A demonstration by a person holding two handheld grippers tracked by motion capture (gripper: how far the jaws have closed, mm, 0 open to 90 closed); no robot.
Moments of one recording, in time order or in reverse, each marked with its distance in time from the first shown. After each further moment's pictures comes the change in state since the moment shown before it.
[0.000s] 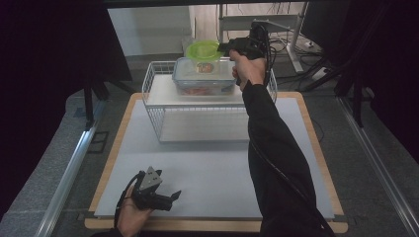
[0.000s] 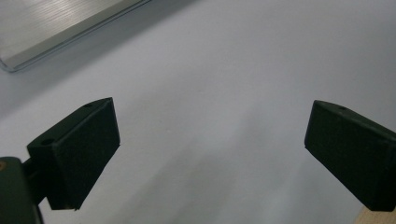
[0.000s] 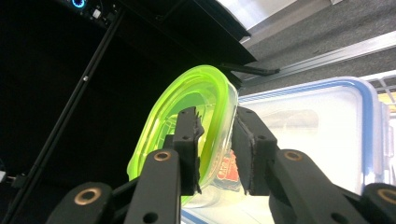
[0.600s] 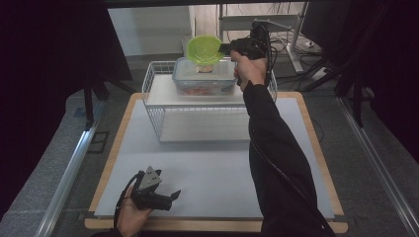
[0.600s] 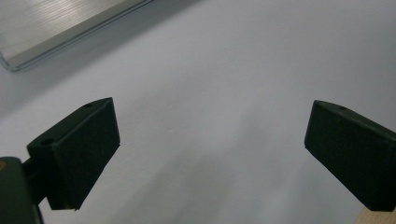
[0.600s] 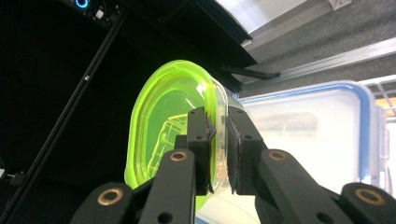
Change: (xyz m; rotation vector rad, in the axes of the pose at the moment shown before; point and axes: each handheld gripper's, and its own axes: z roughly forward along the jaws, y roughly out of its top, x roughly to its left) left arm 0.001 0.000 -0.001 -0.004 0.003 -0.005; right arm 0.001 -0.001 -0.002 -0.006 0.006 -0.016
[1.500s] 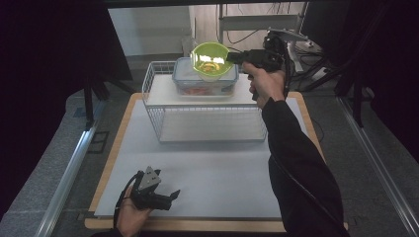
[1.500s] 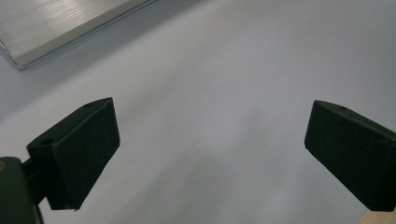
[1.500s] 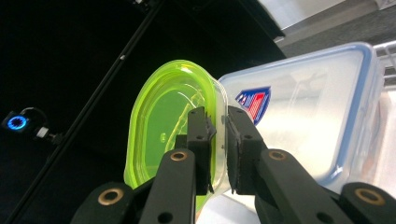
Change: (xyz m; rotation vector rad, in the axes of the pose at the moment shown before) left arm 0.000 0.000 -0.001 0.003 0.014 0.000; right arm -0.006 -0.025 -0.050 0.020 0.133 -0.075
